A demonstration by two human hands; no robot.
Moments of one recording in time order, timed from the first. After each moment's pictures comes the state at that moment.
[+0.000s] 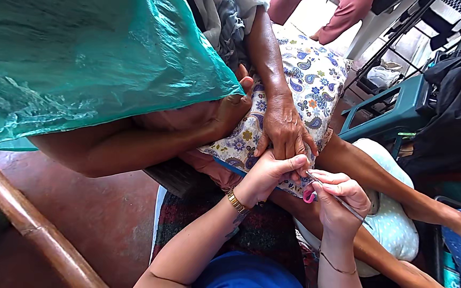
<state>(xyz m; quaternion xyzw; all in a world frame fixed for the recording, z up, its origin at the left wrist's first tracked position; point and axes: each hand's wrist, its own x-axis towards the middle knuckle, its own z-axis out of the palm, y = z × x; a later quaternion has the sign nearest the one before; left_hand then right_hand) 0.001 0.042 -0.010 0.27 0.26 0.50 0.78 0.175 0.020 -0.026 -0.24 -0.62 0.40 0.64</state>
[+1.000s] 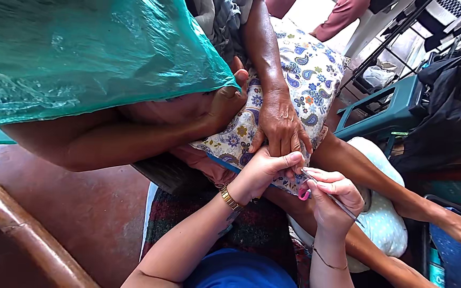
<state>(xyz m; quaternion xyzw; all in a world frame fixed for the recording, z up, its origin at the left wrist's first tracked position) 0.002 0.040 -0.010 0.27 0.27 0.51 0.77 0.176 0.019 -0.027 -0.24 -0.64 0.37 0.63</state>
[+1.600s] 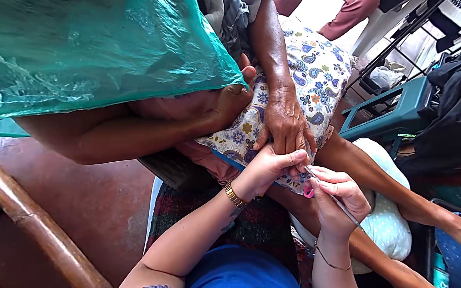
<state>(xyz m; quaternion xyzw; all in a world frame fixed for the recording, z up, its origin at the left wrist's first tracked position) 0.002 0.041 -0.009 0.26 0.28 0.51 0.77 0.176 0.020 -0.023 -0.26 -0.68 0.32 0.61</state>
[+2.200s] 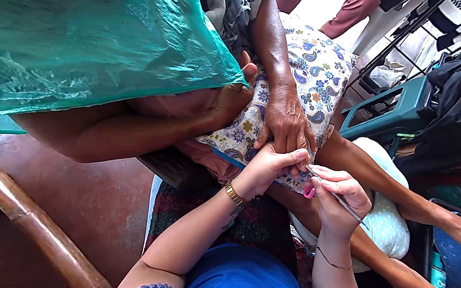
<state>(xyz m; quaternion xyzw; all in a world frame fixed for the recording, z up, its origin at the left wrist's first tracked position) 0.002 0.041 -0.008 0.26 0.28 0.51 0.77 0.178 0.020 -0.023 -0.26 -0.67 0.33 0.62</state>
